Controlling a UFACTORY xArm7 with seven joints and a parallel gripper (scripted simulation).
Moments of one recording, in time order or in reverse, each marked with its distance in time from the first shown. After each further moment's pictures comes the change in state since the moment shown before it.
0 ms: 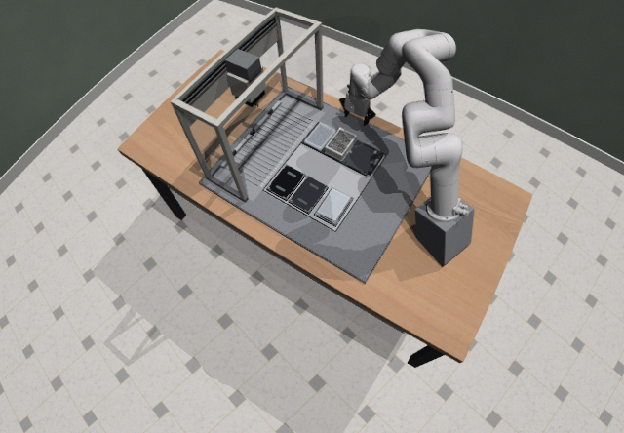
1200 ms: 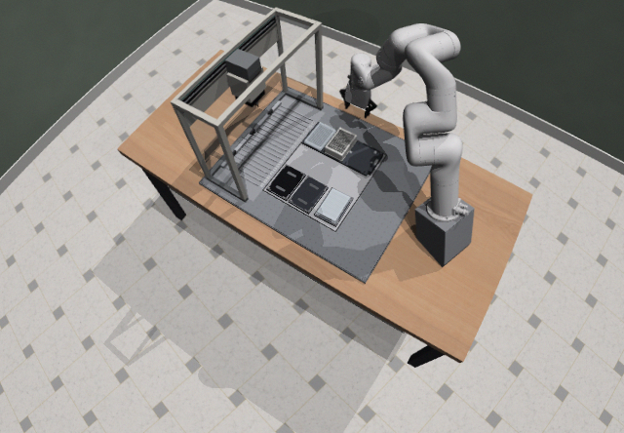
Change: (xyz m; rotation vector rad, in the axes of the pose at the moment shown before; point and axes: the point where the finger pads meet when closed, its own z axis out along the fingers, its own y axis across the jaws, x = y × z) arm 0.000 0.000 -0.052 0.000 0.000 0.000
